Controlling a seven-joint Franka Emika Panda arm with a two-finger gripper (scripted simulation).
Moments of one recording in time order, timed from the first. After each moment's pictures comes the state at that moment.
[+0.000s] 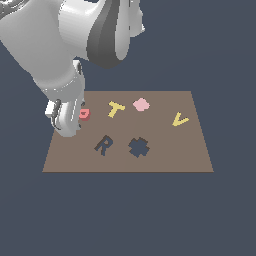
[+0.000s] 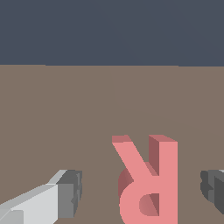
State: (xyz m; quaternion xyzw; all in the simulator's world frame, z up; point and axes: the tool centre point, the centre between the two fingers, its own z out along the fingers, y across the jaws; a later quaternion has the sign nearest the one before) arm -0.031 -0.159 0.042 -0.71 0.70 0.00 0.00
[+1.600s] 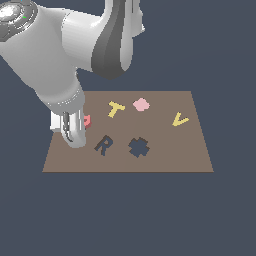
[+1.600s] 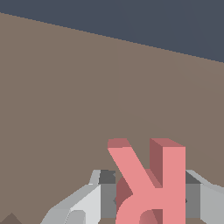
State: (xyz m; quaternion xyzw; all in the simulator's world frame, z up) arm -0.002 -0.150 0.032 -0.78 0.62 0.00 0.00
